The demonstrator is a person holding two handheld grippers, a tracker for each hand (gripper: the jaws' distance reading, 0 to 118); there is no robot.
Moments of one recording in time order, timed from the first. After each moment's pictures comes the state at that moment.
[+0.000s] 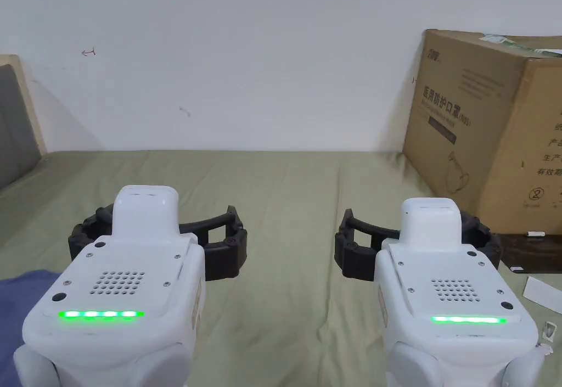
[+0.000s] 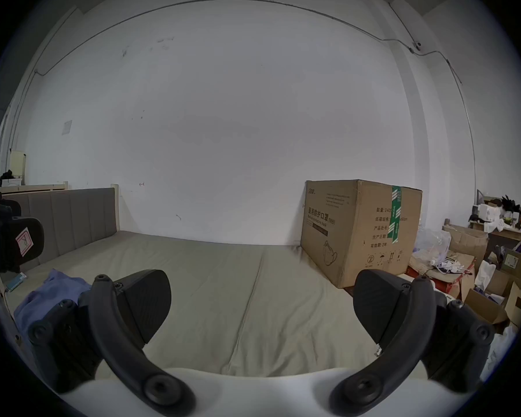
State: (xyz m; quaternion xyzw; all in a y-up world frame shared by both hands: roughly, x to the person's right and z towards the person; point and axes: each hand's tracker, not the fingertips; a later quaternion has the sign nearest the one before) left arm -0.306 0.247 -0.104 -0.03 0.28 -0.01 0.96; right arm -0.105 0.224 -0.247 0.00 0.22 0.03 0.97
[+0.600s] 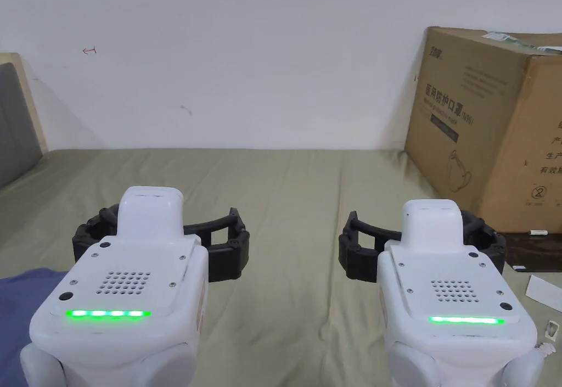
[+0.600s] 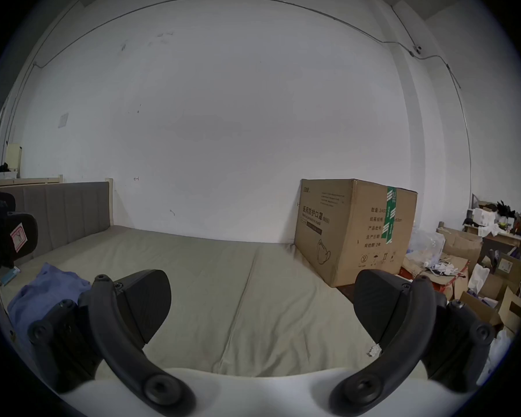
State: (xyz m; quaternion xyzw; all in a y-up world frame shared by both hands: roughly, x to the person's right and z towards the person) left arm -0.306 0.245 -0.108 -0.04 0.29 -0.02 0.96; right arm -0.107 0.220 -0.250 0.00 0.21 0.05 0.98
